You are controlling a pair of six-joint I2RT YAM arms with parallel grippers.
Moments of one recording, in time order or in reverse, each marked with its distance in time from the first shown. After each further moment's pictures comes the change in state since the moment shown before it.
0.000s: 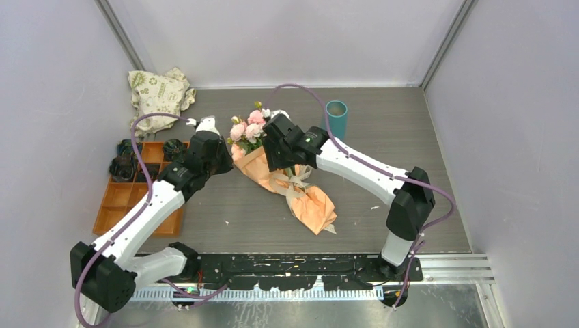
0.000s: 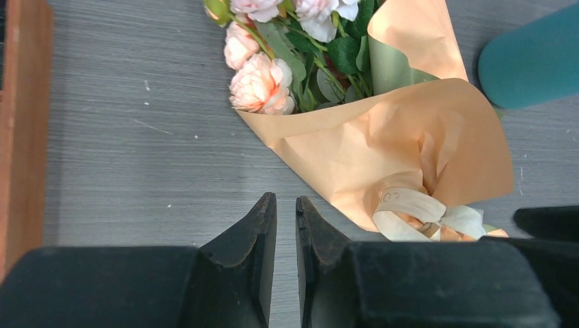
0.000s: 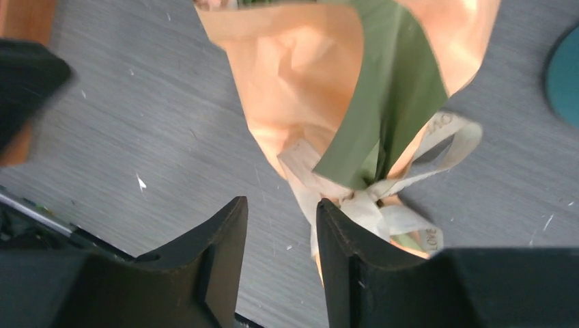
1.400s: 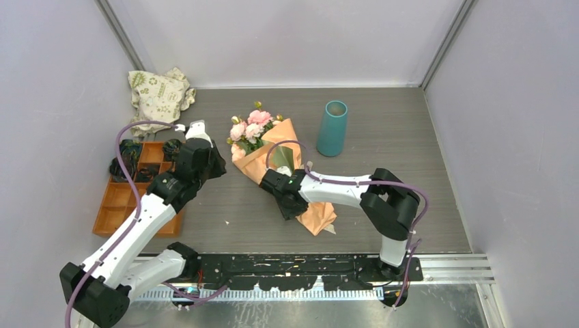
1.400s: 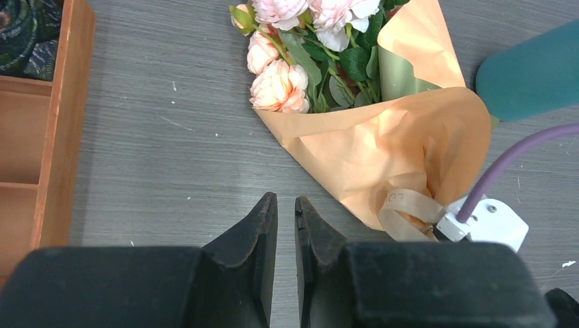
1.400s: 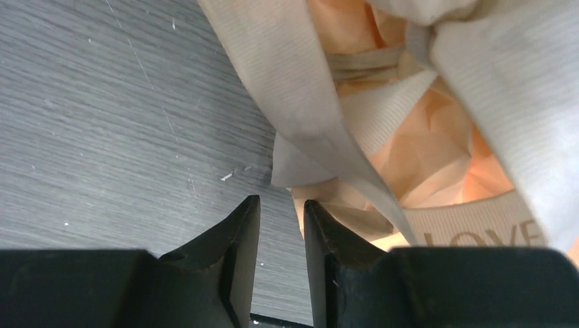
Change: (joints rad) left arm 0.000 -0.148 -0.043 -0.040 -0.064 -0.009; right arm 0.151 0.061 -0.447 0.051 0.013 0.126
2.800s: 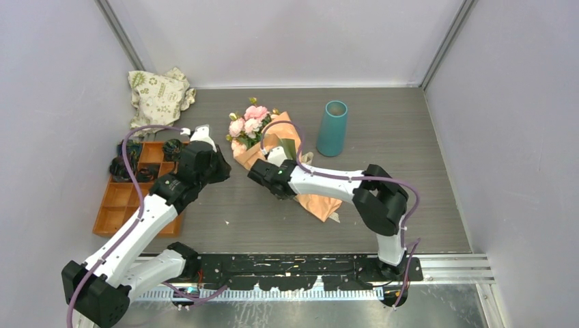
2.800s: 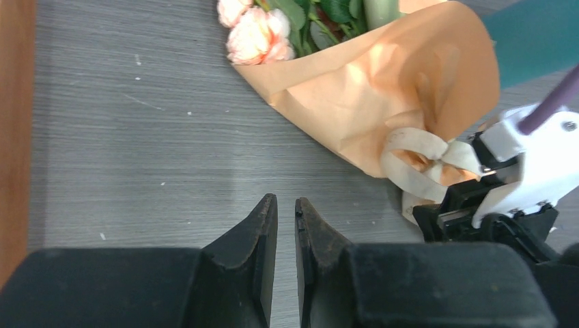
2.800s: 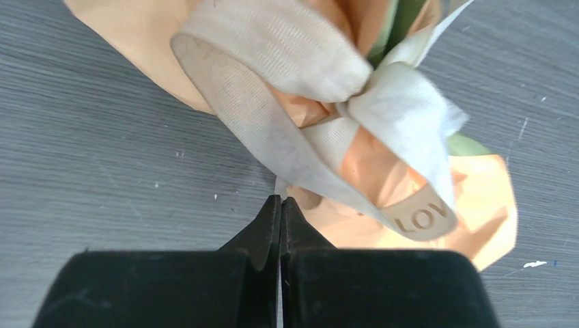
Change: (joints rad) left arm 0.000 -0.005 -0.045 0.002 0.076 -0.018; right arm 0.001 0.124 0.204 -0.060 0.357 0.058
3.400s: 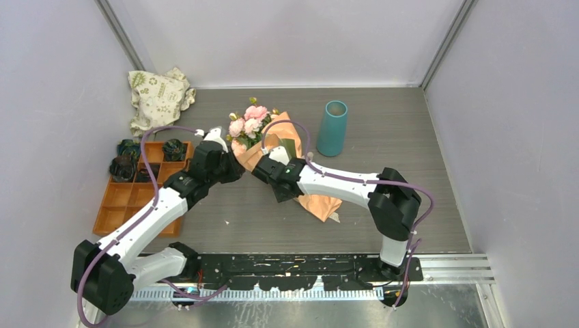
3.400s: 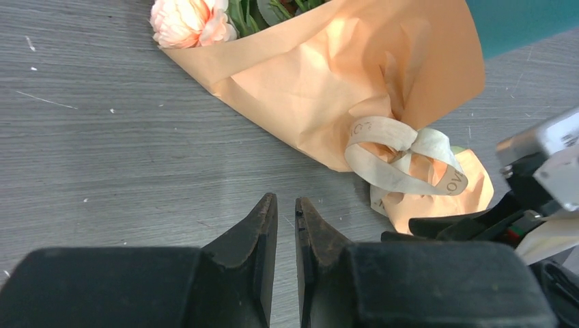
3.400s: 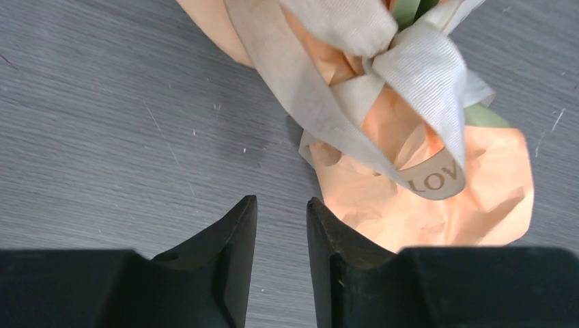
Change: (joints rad) left arm -0.017 0.110 -0.064 0.184 0.149 -0.058; right arm 0.000 -0.124 -0.013 -0.008 -0.123 -0.031
